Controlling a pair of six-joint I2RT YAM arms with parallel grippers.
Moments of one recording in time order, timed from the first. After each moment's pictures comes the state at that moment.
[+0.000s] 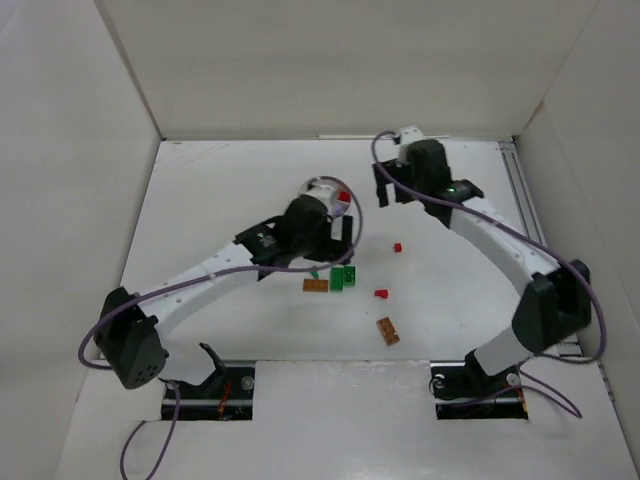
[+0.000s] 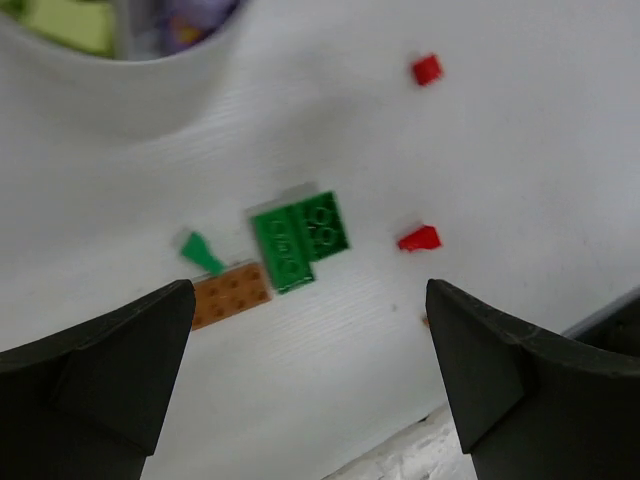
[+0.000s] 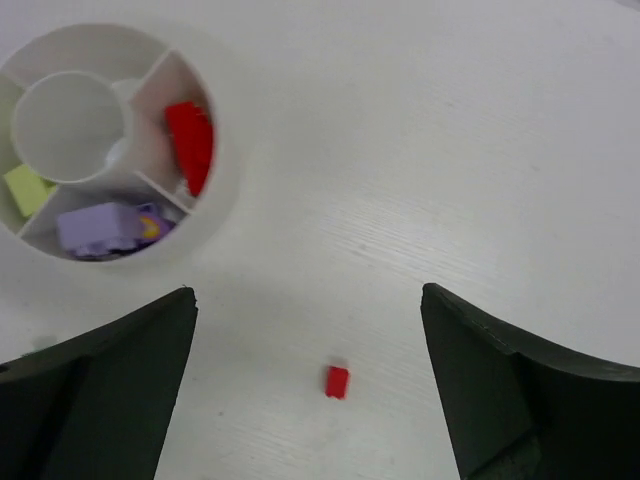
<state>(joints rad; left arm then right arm) -0.71 1.30 1.06 -0.49 -0.06 -0.55 0.50 1.66 1.42 -0.37 0.12 0.02</state>
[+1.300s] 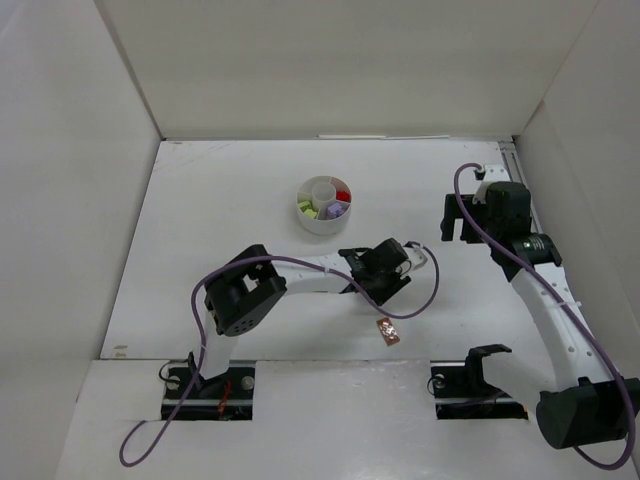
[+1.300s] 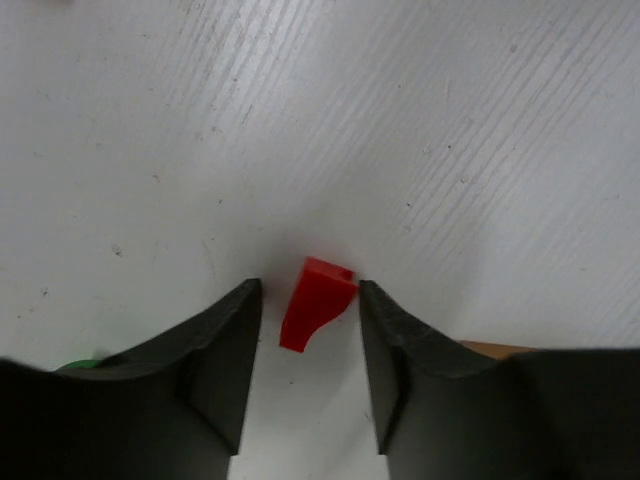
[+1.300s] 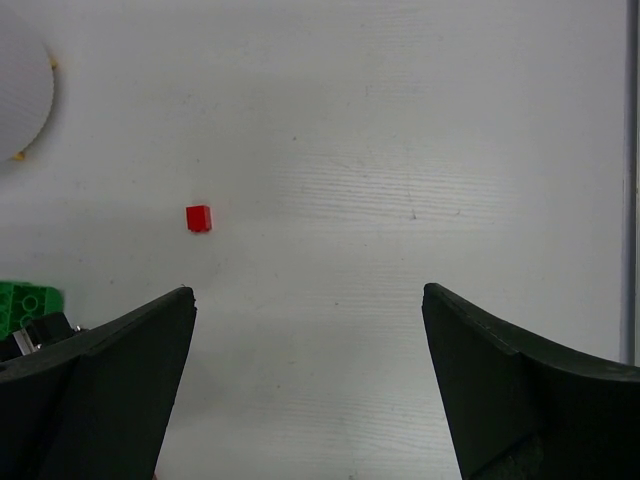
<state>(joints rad) -1.10 1.98 1.31 -0.28 -0.02 -0.06 0.12 1.01 0.98 -0.59 0.06 0.08</state>
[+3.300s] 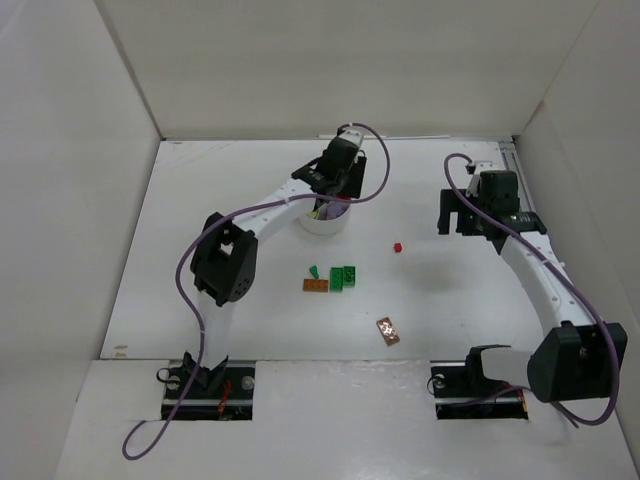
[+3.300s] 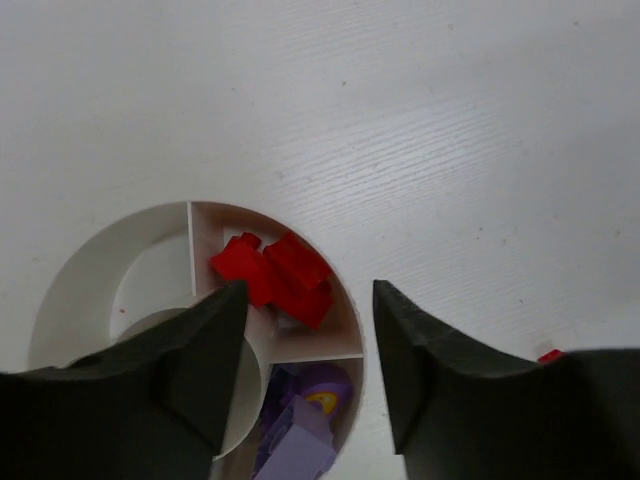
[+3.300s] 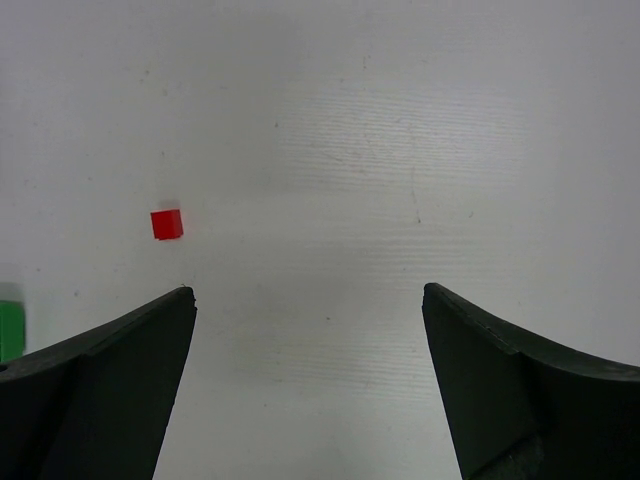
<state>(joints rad) -0.66 2.06 1.75 -0.36 -0.22 -0.26 0.06 1.23 1.03 -0.56 0.01 0.06</state>
